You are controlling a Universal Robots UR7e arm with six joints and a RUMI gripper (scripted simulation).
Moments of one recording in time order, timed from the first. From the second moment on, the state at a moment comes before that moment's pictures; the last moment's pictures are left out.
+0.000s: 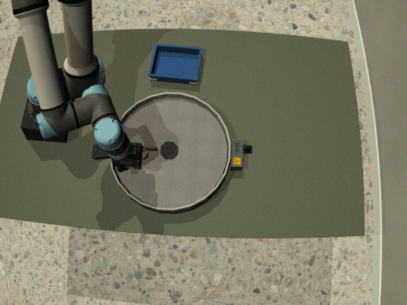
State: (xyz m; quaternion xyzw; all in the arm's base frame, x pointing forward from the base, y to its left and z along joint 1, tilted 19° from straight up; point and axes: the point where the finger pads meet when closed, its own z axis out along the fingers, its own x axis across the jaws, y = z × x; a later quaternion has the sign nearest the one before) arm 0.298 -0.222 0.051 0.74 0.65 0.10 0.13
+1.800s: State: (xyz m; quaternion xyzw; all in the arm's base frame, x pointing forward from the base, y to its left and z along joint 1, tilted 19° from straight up) arm 0.281 -0.219 0.103 0.74 0.65 0.10 0.13
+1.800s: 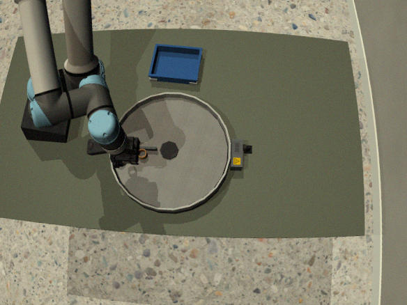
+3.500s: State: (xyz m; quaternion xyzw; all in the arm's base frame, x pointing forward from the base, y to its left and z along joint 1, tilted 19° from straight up) arm 0.299 -0.178 0.107 0.74 0.65 0.10 0.13
